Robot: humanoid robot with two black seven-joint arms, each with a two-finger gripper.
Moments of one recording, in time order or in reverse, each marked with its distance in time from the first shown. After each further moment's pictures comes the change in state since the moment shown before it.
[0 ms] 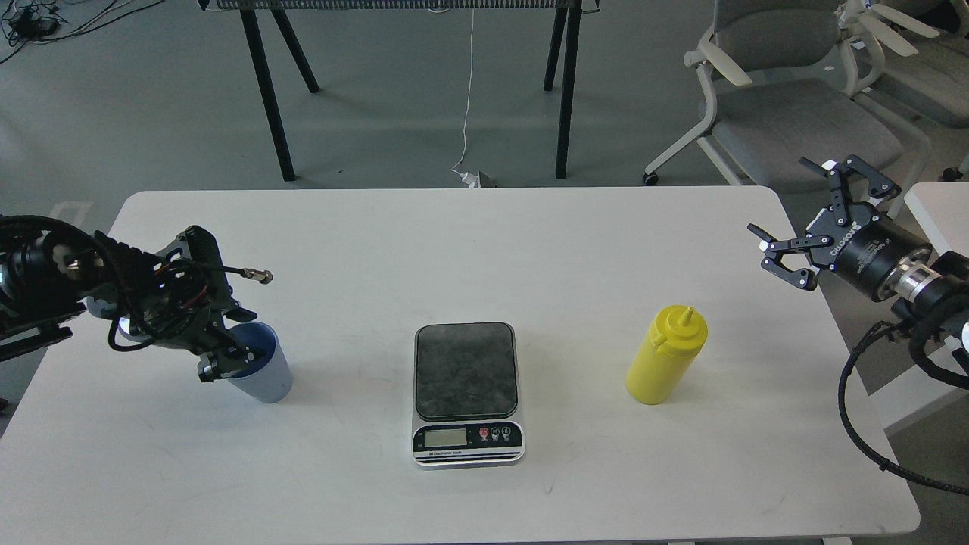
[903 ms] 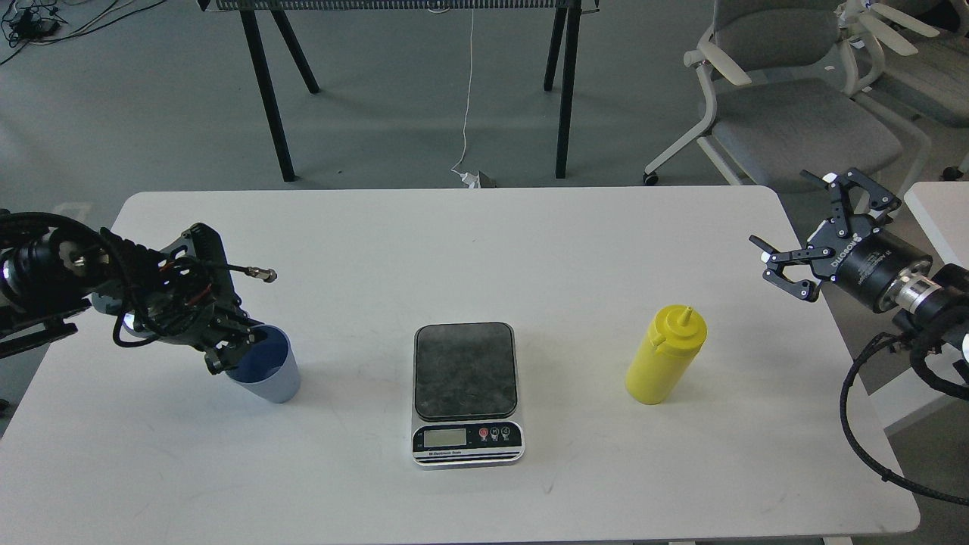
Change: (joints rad) left arm -0.013 -0.015 0.000 0.021 0.000 0.002 0.000; right arm -0.026 -0.001 0.005 -0.002 0.002 0.000 0.001
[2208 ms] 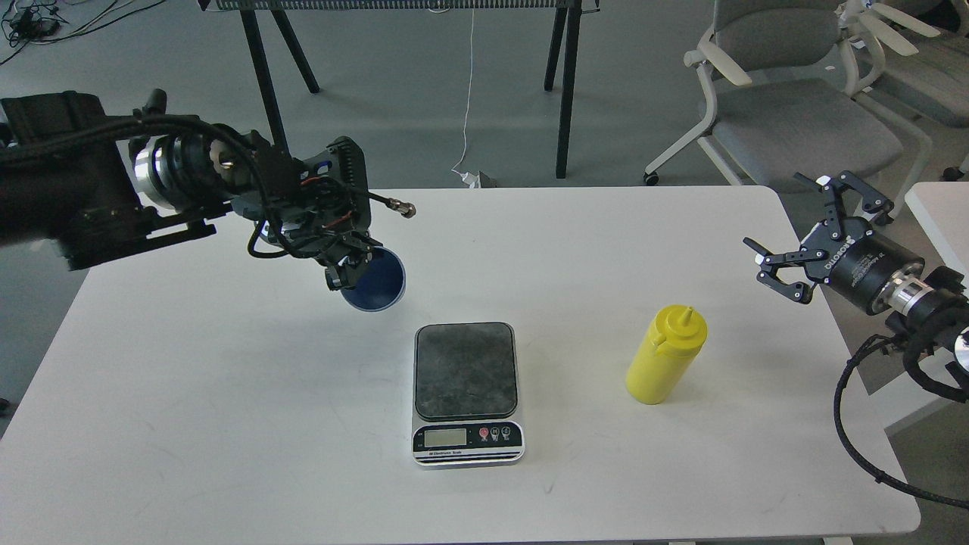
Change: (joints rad) left arm -0.262 -0.342 -0.010 0.028 0.000 -0.106 0.000; right arm -0.004 0.014 -0.002 0.000 -0.002 0.000 0.000
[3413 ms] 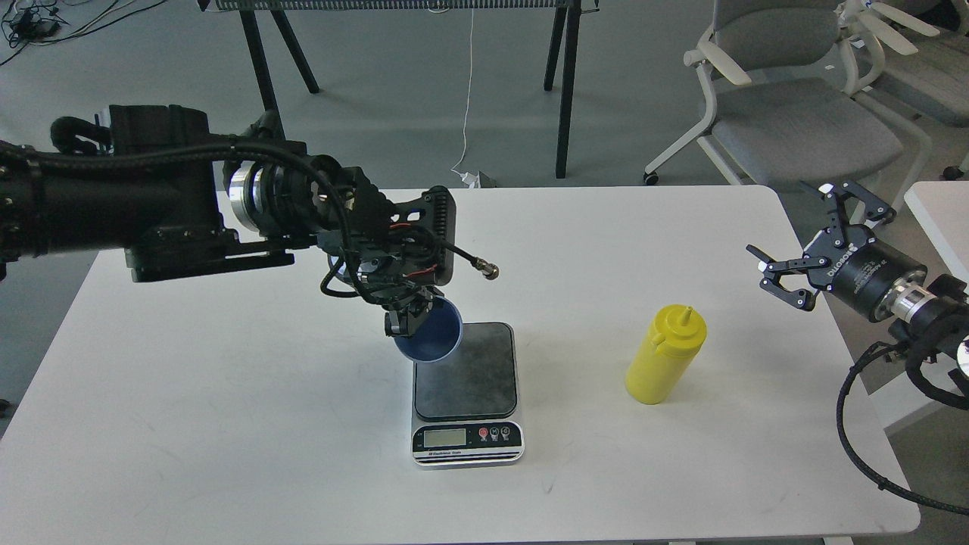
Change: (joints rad) left arm -0.064 -0.115 -0.015 -0.165 0.000 -0.151 0.000; right arm -0.018 0.000 0.003 -0.005 0.001 0.000 0.000
